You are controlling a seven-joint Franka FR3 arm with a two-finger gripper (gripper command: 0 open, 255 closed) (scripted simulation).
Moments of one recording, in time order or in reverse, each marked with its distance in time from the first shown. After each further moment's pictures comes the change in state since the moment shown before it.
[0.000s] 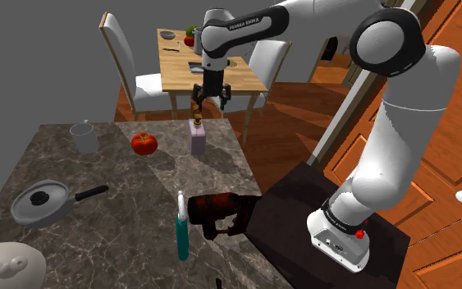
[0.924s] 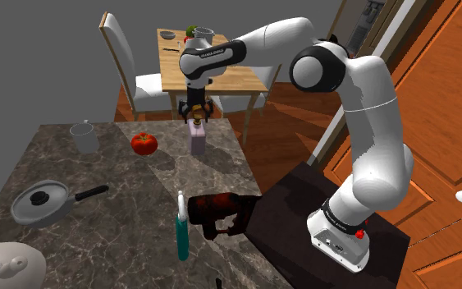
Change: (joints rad) arm 0.028 0.421 -0.023 0.388 -0.012 -0.021 0.114
